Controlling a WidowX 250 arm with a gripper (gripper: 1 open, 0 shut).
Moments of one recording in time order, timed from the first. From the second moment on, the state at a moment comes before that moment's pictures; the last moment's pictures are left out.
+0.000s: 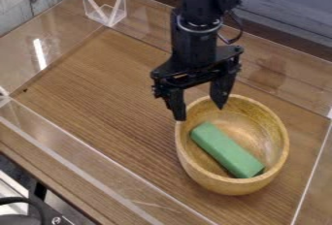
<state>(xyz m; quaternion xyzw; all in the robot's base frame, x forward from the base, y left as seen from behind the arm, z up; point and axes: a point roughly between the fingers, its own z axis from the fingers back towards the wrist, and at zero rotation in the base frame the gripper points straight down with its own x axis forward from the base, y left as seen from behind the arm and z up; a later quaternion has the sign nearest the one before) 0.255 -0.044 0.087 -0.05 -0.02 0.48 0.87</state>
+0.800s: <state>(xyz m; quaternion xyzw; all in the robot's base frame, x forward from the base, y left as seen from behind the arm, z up) 0.245 -0.064 0.081 -0.04 -0.01 0.48 0.88</state>
